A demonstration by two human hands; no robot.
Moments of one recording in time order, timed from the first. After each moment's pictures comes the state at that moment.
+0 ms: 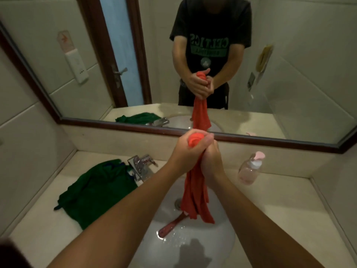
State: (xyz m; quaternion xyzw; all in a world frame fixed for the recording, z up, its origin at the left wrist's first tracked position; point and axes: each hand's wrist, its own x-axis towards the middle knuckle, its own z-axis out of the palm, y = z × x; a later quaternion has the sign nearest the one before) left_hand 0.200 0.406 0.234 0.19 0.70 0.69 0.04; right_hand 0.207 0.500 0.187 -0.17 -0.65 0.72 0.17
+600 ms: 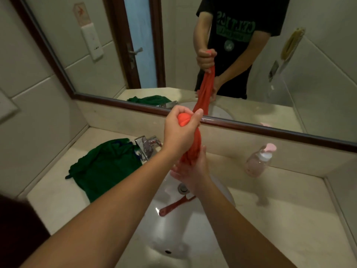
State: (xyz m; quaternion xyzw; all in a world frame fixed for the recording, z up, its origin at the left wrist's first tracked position) left_hand 0.214 0.392 0.240 0.04 0.70 0.71 -0.10; right_hand 0.239 0.457 0.132 -0.25 -0.39 0.87 -0.16
